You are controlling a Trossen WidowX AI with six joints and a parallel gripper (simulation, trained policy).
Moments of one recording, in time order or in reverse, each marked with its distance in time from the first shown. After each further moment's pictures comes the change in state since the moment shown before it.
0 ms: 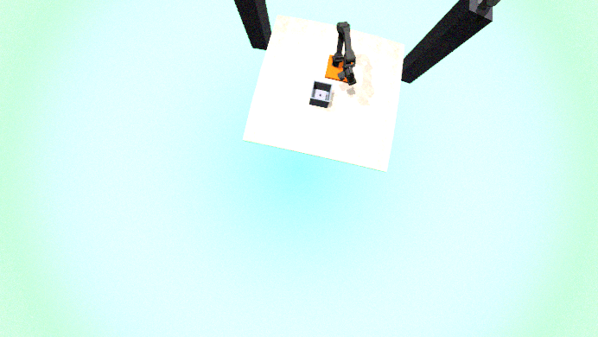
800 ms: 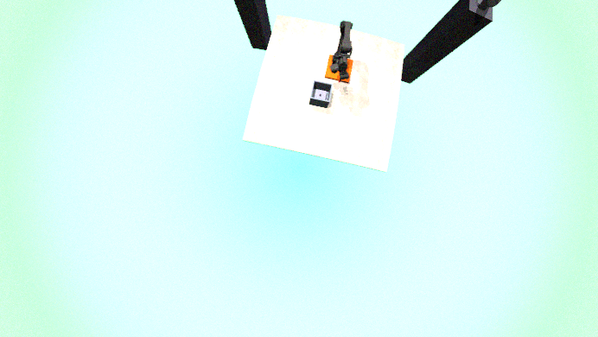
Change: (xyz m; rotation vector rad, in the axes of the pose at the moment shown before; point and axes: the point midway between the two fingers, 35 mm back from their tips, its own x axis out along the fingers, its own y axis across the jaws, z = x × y) arm -0.097 0.014 0.056 0.049 -0.288 0.146
